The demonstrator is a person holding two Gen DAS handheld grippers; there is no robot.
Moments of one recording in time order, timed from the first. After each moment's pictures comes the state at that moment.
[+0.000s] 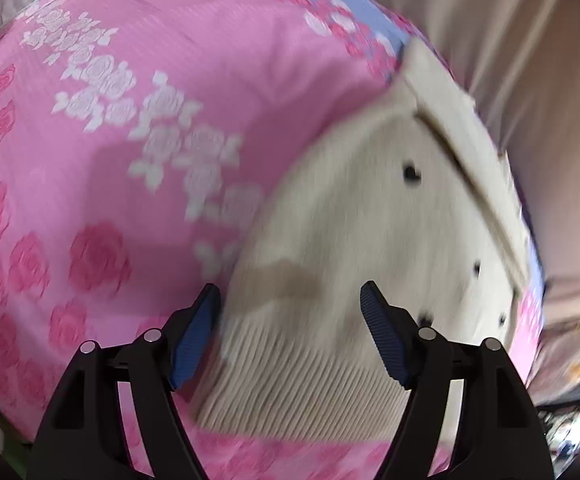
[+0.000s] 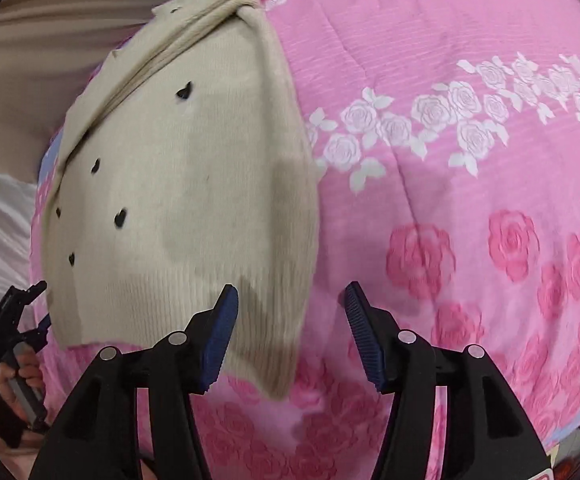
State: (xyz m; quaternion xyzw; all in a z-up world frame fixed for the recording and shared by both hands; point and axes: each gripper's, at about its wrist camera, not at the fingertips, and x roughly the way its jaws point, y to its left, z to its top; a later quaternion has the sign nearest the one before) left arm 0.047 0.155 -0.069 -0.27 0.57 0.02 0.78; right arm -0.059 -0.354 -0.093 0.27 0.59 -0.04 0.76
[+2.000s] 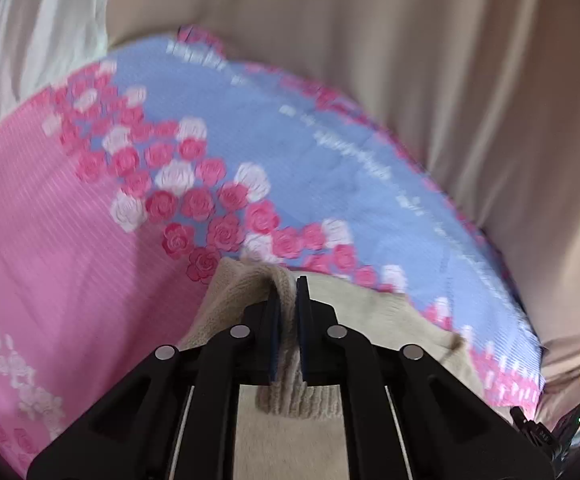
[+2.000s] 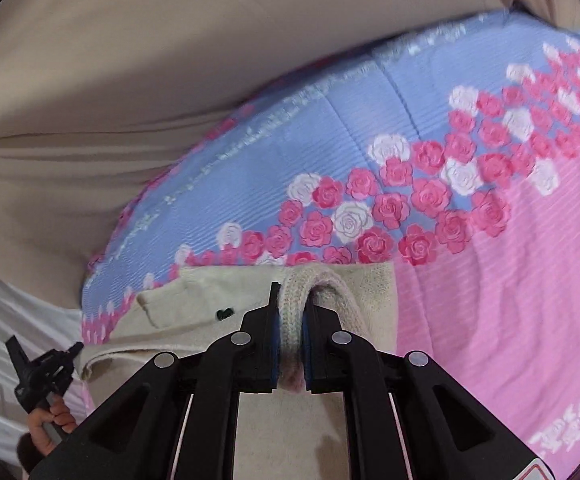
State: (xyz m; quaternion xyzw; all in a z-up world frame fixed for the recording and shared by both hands) left arm 0.265 0.086 -0.008 -0.24 0.50 0.04 0.83; right arm 0.187 -0.448 -0.045 0.35 0.48 -0.04 0.80
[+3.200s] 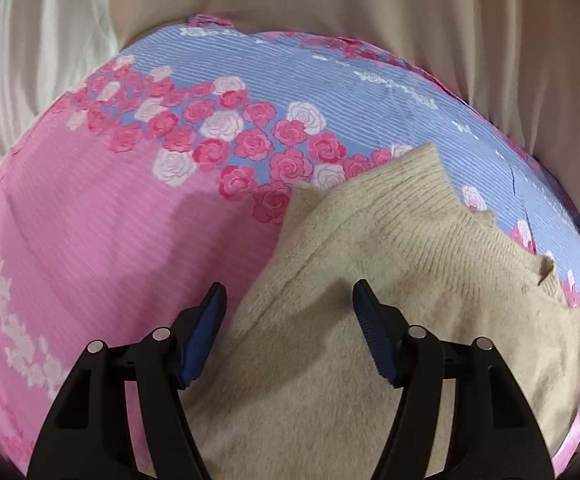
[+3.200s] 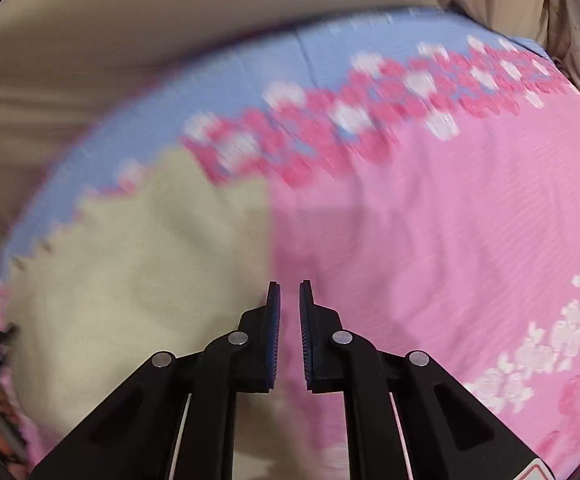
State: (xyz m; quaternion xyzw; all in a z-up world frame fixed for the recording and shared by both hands) left arm 0.228 0.078 -0.042 -0.11 0.52 0.07 0.84; right arm 0.105 -0.442 -0.057 0.21 0.54 -0.17 0.79
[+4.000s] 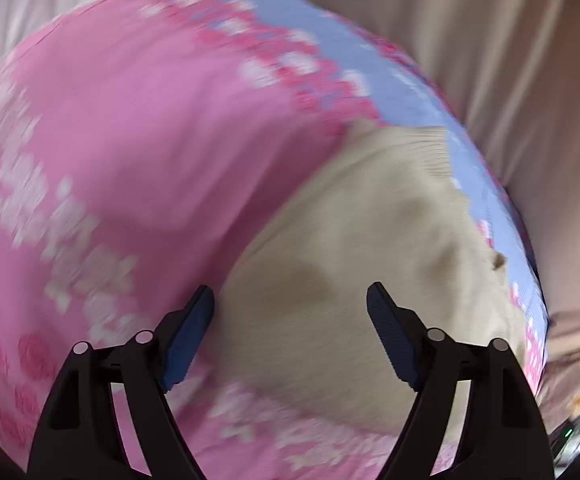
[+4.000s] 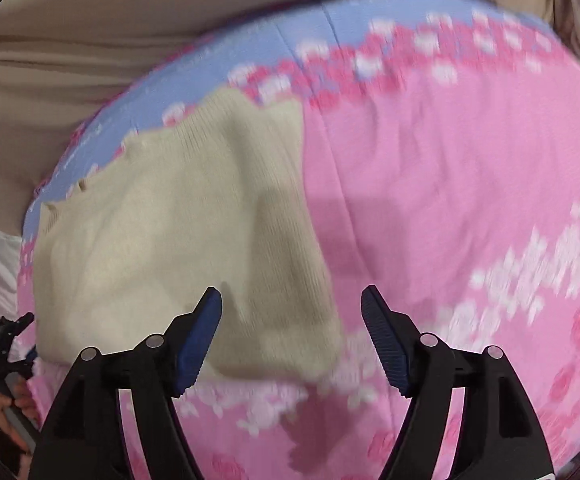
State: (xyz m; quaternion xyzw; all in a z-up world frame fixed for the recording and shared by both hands) left arm 0.132 0.129 -0.059 -0.28 0.54 0.07 0.79; right arm 0.042 -0.410 -0.064 0.28 0.57 -0.08 0.77
